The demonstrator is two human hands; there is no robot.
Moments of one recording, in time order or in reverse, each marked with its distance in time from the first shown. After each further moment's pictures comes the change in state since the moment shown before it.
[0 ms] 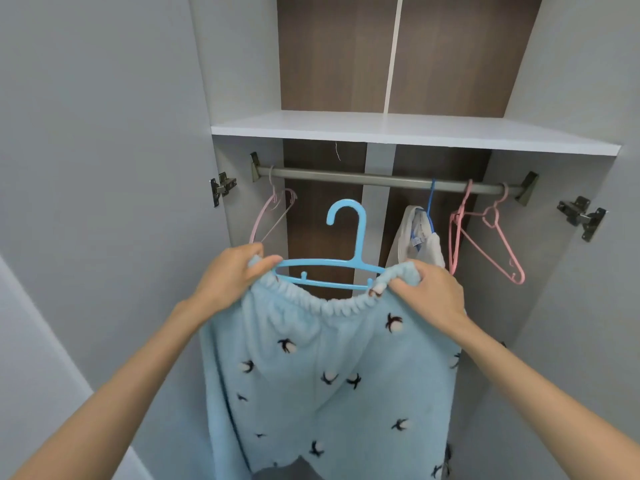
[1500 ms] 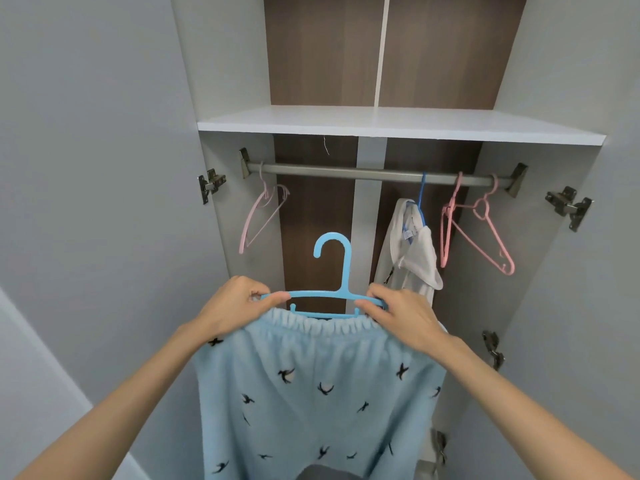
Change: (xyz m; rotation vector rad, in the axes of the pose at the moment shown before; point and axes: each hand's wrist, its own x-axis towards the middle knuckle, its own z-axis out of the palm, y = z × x) left_hand -0.029 -0.002 0.034 -0.011 -0.241 -0.061; right_hand -0.018 0.025 0.034 -0.170 -0.249 -0.213
